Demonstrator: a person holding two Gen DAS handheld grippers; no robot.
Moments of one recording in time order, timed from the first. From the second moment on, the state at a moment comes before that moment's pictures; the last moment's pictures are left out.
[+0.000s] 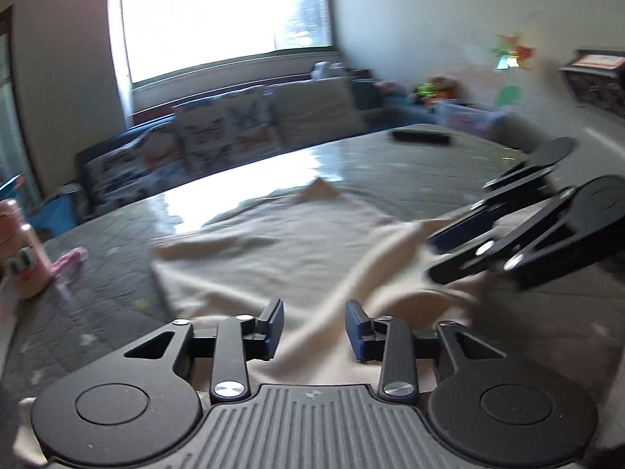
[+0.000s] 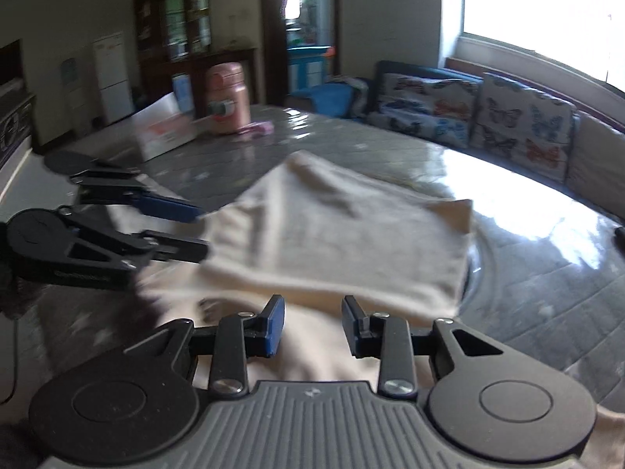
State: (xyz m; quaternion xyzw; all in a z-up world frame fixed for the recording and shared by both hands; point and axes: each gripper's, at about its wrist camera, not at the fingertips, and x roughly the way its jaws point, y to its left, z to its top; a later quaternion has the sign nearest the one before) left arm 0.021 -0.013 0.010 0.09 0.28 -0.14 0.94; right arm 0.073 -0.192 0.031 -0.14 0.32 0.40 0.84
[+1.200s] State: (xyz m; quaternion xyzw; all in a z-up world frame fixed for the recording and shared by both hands) left arm -0.021 -0.020 -0.005 0.11 0.28 -0.21 0.93; right arm 0.015 -0.220 0.025 -0.14 0.36 0.39 0.84
